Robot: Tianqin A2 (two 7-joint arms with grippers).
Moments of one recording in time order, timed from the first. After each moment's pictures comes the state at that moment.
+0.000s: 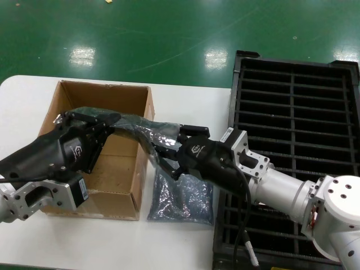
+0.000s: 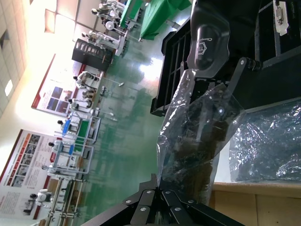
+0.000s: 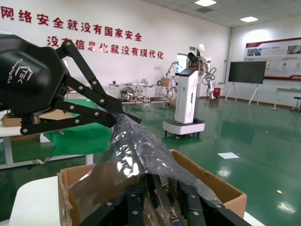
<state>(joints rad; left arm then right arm) -0.19 -0.80 1.67 -1.88 -1.25 0.44 0.22 0.70 0.13 -1.94 1.03 1.78 -0.72 -0.16</state>
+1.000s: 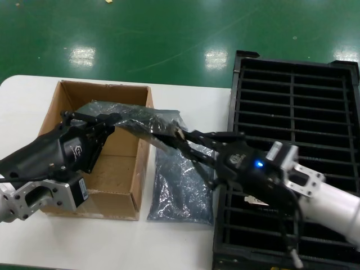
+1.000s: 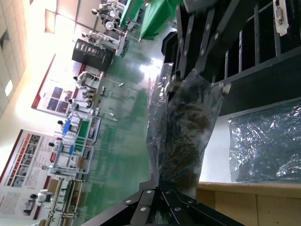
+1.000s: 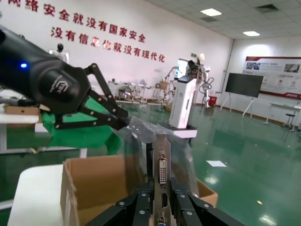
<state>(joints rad) -0.19 -0.80 1.67 -1.88 -1.25 0.44 0.22 0.54 0.33 -1.89 1.34 1.79 -0.73 -0.10</state>
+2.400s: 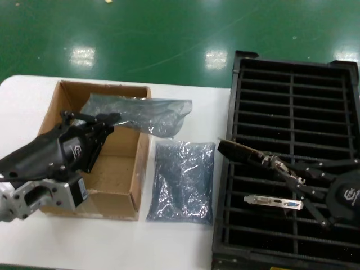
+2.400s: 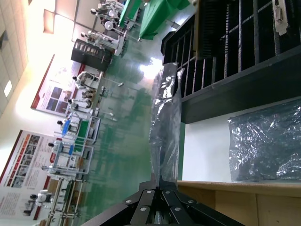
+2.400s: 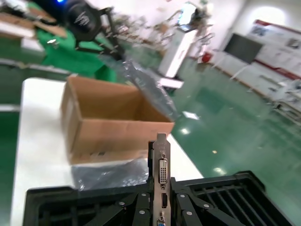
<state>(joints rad) -0.19 -0.80 1.67 -1.88 -1.25 0.44 0.22 0.15 0.85 -1.63 1.81 1.74 -0.67 0.07</state>
